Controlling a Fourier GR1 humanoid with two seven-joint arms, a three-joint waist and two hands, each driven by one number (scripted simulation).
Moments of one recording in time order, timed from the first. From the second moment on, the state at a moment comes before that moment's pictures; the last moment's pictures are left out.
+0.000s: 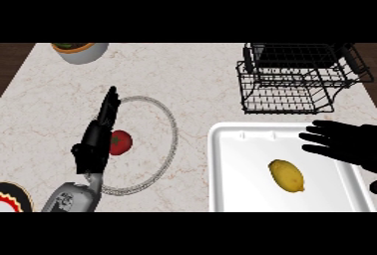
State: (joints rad) left arm -0.17 0.22 -0.28 -1.51 0.04 0.37 -0.01; right arm -0.15 -0.91 0.19 -1.65 0.79 0.36 -0.79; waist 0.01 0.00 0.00
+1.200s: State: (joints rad) left arm -0.16 0.17 -0.21 -1.56 -0.03 0.31 0.06; right arm -0.20 -0.78 0.31 -1.55 0.89 0.37 -0.80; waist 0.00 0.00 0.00
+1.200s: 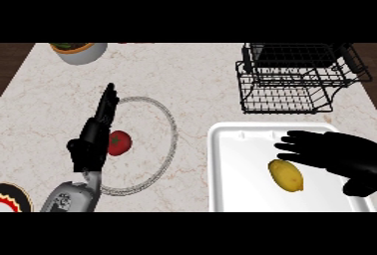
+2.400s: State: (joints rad) left arm -0.13 0.11 -0.15 -1.56 -0.08 0.24 0.03; right arm -0.19 -0.61 0.34 -1.42 1.05 0.34 -0.80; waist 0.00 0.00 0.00
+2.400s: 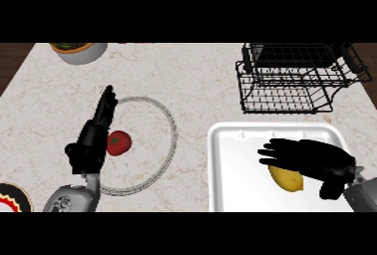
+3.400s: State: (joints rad) left arm -0.12 0.08 -0.13 -1.57 -0.12 0.21 0.05; right arm -0.18 -0.42 0.27 -1.33 1.17 0.19 -0.64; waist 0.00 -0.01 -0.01
